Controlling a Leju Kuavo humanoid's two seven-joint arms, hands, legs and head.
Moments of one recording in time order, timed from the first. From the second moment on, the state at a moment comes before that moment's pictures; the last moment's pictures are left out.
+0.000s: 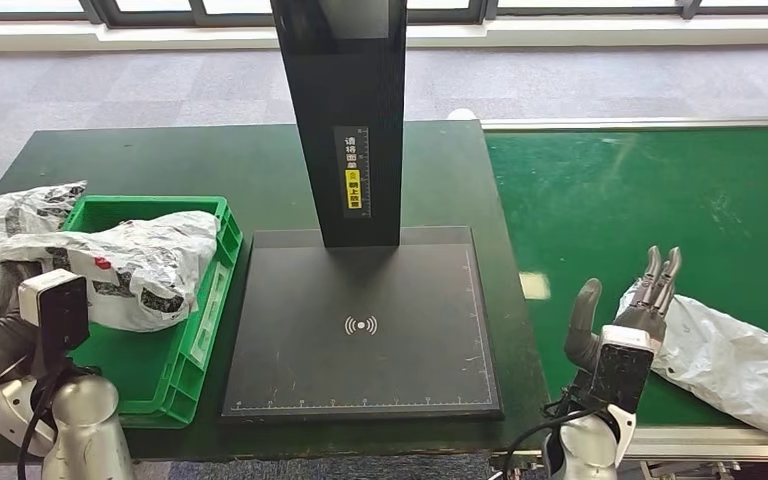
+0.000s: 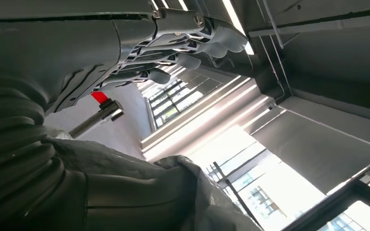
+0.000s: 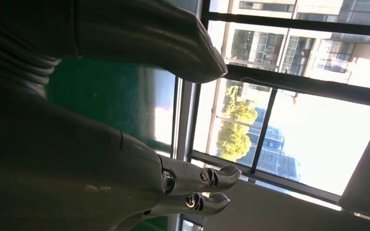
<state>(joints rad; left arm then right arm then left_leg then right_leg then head) -0.17 -0.30 0.53 -1.70 -0.94 0.70 -0.26 -0.04 0.32 -0.16 -1.43 0.29 -0.52 -0.70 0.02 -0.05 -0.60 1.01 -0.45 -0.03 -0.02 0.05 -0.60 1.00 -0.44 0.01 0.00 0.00</state>
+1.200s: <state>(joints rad) -0.17 -0.31 0.44 -1.52 -1.35 0.70 0.23 -0.21 0.29 -0.55 -0.97 1.41 -0.68 0.02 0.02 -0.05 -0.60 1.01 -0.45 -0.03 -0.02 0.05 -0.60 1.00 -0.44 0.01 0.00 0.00</state>
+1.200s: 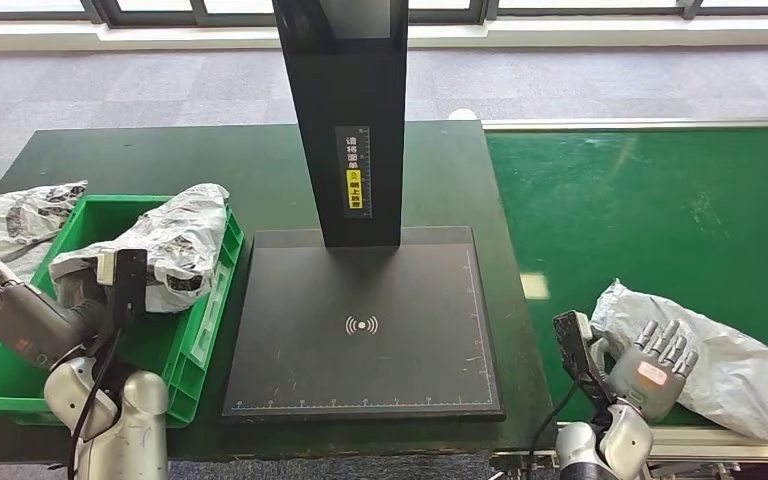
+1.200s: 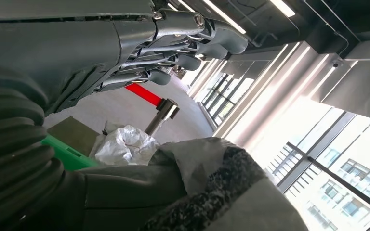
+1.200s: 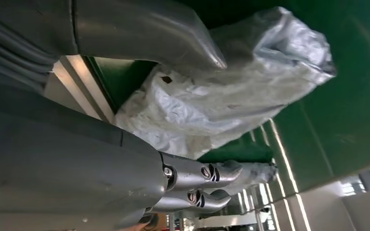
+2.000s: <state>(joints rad) -0.14 -0.30 0.42 -1.57 -1.33 0.70 0.24 -0.24 0.22 -0.59 -0.77 1.54 -0.63 0.21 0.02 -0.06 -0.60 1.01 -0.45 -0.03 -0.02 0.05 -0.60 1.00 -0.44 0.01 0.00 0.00</state>
